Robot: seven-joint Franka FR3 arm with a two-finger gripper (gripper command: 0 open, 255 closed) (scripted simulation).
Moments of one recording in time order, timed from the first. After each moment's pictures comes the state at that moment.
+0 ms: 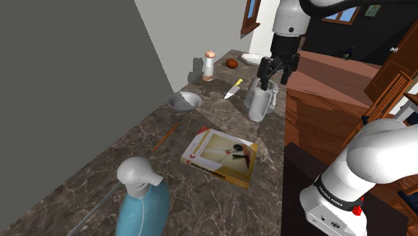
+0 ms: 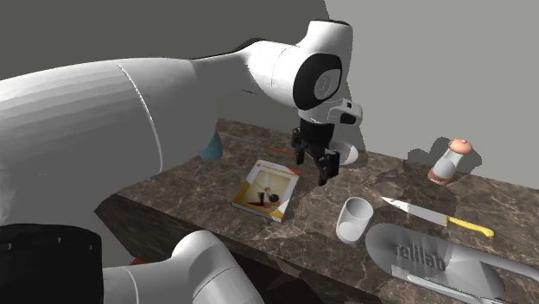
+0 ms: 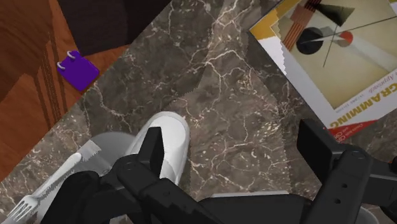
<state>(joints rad) -0.01 -0.70 0.18 -2.40 0.06 1.64 0.31</state>
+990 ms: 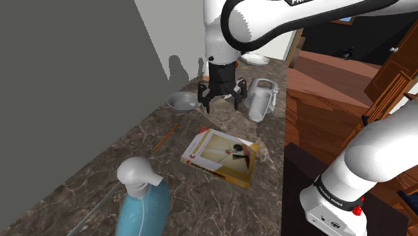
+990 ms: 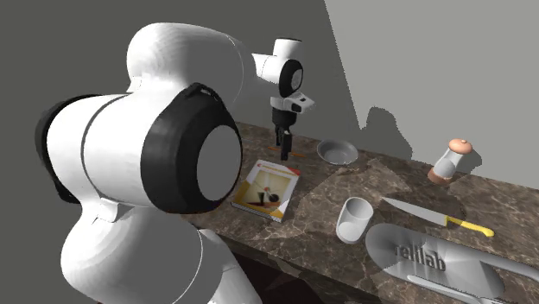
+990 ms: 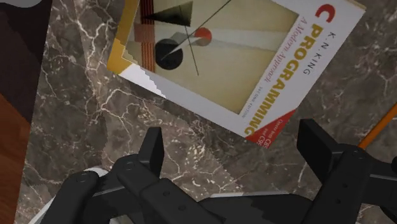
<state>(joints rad) -0.06 -0.26 0.58 -2.17 0.12 1.80 1.04</state>
